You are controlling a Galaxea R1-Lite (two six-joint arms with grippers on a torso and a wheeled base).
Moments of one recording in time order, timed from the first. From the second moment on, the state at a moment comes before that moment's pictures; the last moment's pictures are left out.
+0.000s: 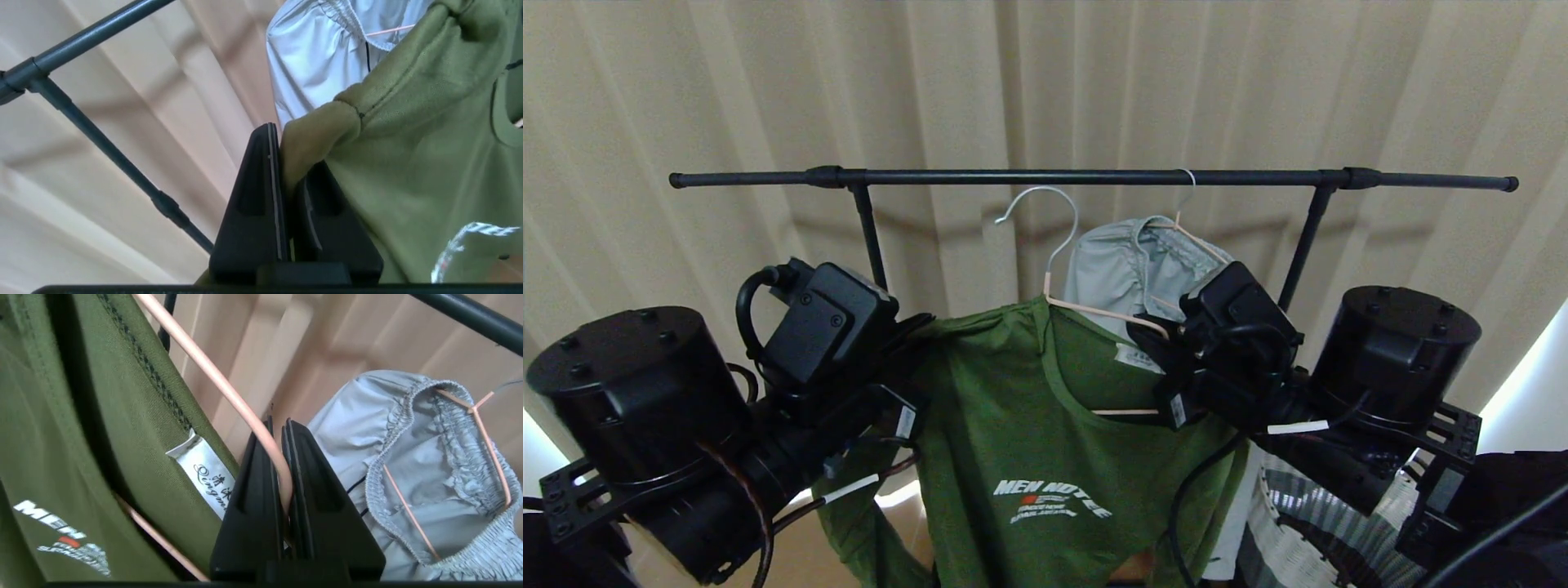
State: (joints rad) left arm -0.61 1.55 -0.46 -1.07 0.21 0.42; right arm 0.68 1.77 -0.65 -1.06 -0.13 -0.31
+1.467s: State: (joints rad) left arm -0.53 1.47 -0.15 -1.07 0.20 0.31; right arm 0.56 1.62 -0.33 -1.36 -0.13 -0.24
